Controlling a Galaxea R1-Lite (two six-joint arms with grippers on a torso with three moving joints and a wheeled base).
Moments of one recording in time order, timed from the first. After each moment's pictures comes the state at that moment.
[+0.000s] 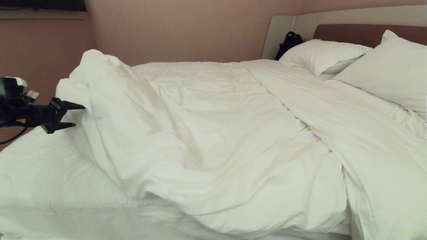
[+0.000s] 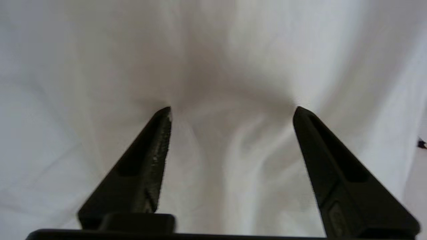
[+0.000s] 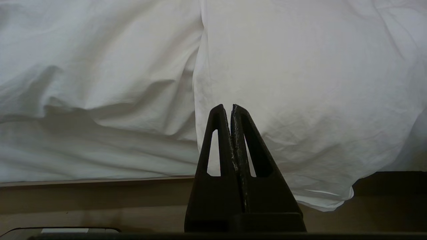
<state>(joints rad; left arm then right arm) 0.52 2.27 -1.91 0.17 -0.65 -0.63 0.00 0.00 0.00 0.00 0.00 -0.01</state>
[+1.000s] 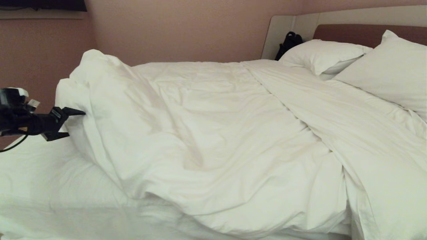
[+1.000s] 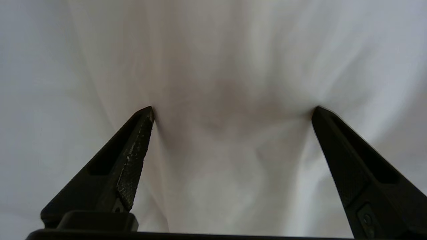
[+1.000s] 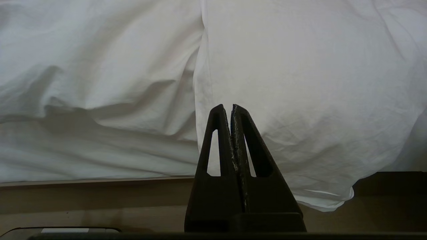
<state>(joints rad) 0.53 2.34 -1.91 0.15 -0.64 -0.59 0.00 0.00 0.00 0.00 0.00 -0.01</state>
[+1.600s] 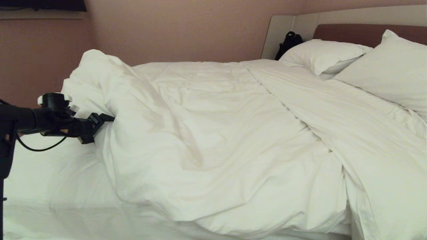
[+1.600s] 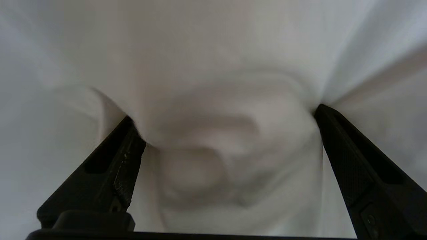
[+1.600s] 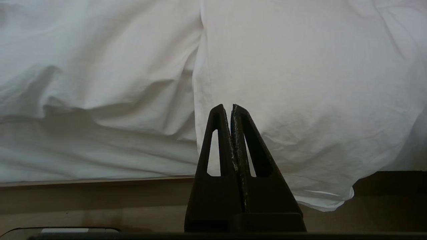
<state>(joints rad) 0.34 2.38 -1.87 0.15 -0.55 -0.60 0.00 0.00 0.00 0.00 0.00 -0.01</state>
